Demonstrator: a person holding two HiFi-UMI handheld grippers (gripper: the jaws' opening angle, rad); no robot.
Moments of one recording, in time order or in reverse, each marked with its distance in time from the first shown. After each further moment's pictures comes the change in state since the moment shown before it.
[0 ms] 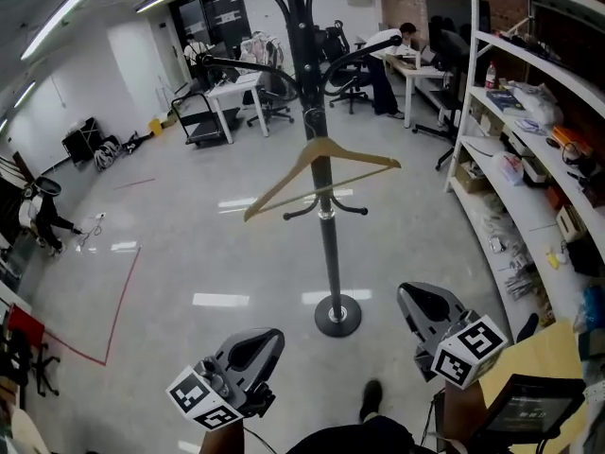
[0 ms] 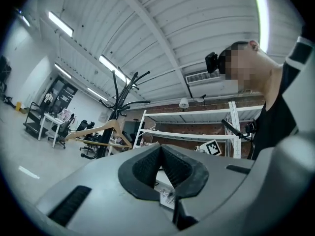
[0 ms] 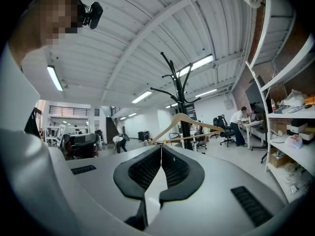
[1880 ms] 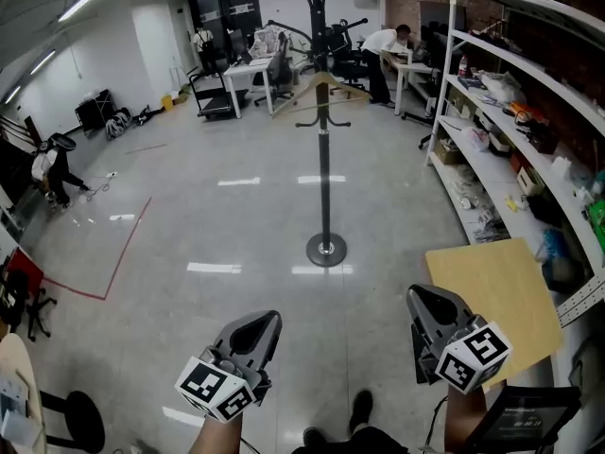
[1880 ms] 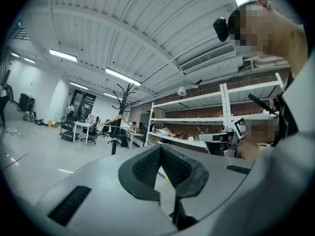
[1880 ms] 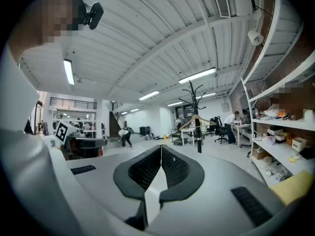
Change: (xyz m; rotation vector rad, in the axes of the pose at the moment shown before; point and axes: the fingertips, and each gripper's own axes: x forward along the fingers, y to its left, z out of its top) left arm -0.249 -0.307 -0.058 0.106 0.144 0.278; right arm -0.350 0.262 -0.041 -0.057 0.034 -0.051
